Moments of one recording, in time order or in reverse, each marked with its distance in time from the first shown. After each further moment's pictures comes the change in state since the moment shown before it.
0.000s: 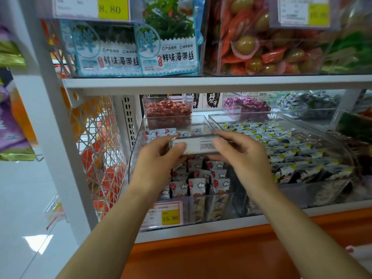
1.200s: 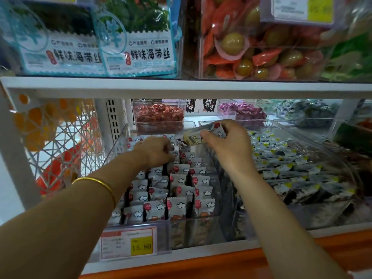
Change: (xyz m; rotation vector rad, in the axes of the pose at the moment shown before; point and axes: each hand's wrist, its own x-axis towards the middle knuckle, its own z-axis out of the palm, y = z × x) left_hand 0.128 -0.039 0.015 1.107 -0.334 -0.018; right_hand 0.075 0.022 -0.005 -0.250 0.139 -0.041
